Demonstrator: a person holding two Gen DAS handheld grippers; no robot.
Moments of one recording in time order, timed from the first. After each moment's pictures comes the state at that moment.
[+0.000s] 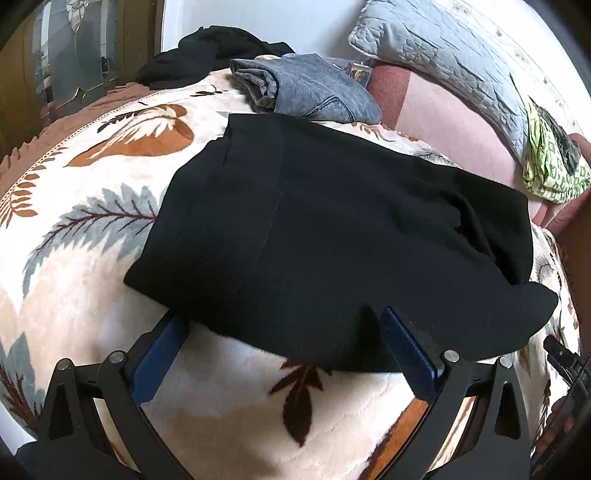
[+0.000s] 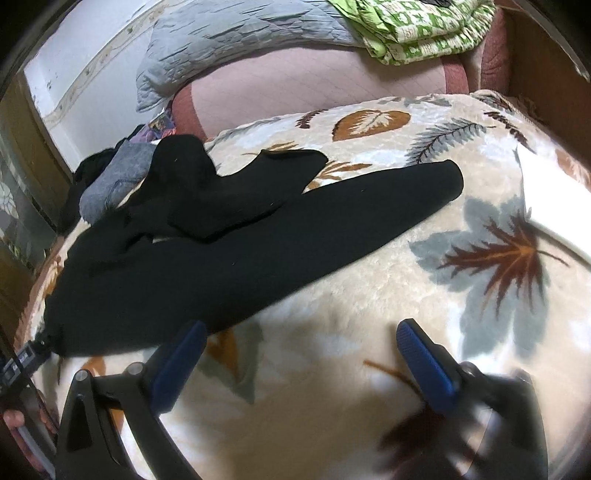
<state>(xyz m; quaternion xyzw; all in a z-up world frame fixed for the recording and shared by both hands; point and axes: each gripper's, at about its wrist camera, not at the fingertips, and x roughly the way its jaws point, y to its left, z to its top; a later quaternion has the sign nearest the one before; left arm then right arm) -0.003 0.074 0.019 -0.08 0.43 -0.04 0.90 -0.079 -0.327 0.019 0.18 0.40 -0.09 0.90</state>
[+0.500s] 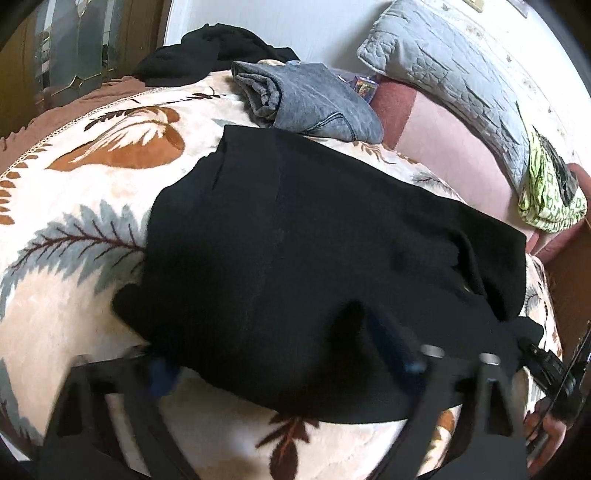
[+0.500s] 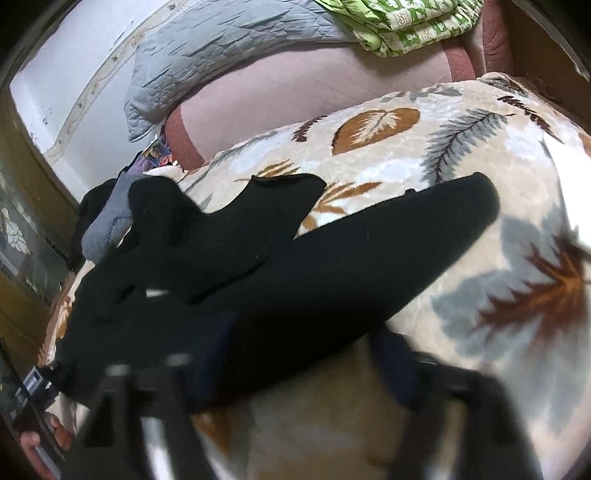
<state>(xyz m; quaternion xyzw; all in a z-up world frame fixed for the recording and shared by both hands) 0.026 0.081 0.022 -0.12 0.42 -0.05 0.90 -0.030 -0.358 0.010 0.23 0.38 -0.08 0.89</state>
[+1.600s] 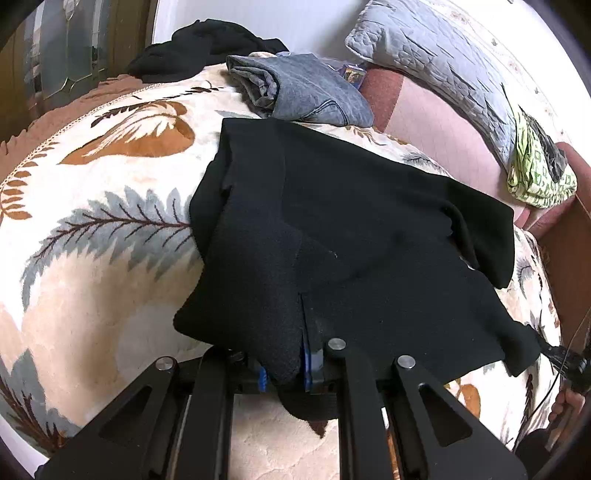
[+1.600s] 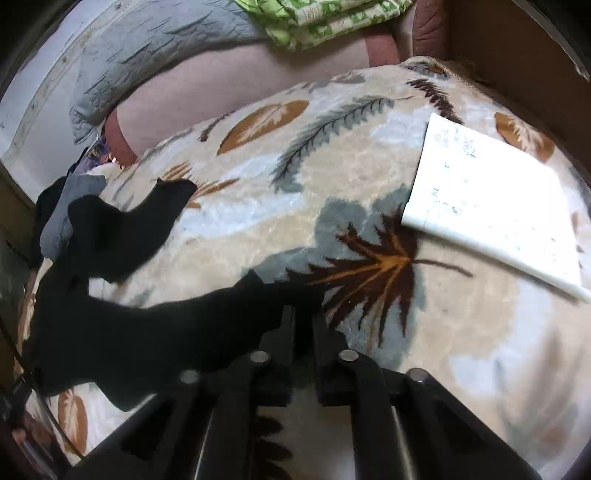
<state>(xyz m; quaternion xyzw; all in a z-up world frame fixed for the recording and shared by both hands) -0.001 0.098 0.028 -0.11 0.44 -0.08 0.89 -0.112 -0.429 0.044 0.22 0.41 -0.15 0.87</state>
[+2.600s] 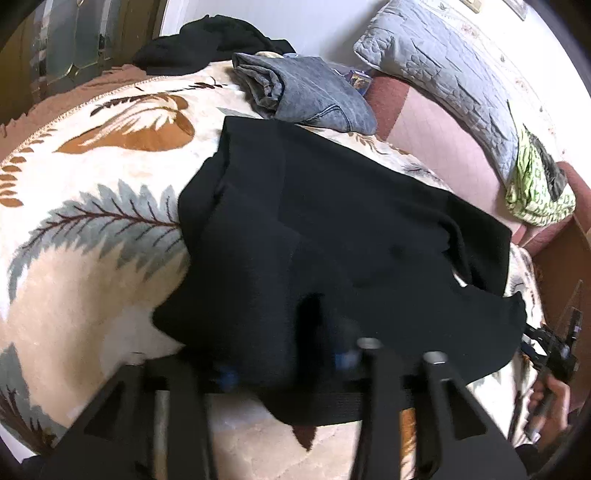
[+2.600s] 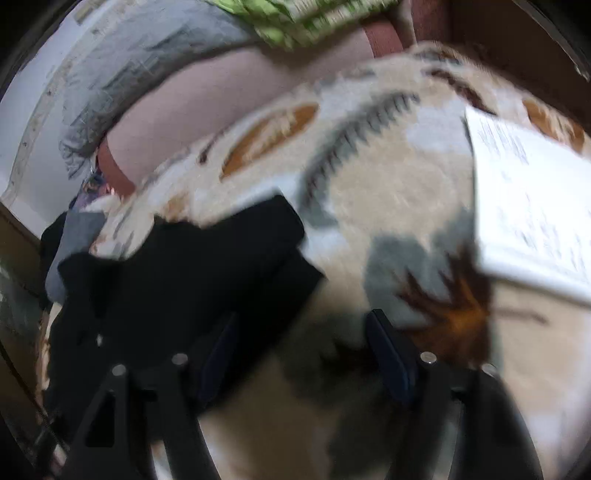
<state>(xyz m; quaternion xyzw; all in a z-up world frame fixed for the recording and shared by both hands) 0.004 0.101 0.025 -0.15 0.44 -0.09 0.88 -0.035 -0.432 0.010 0.26 0.40 -0.15 0.87</state>
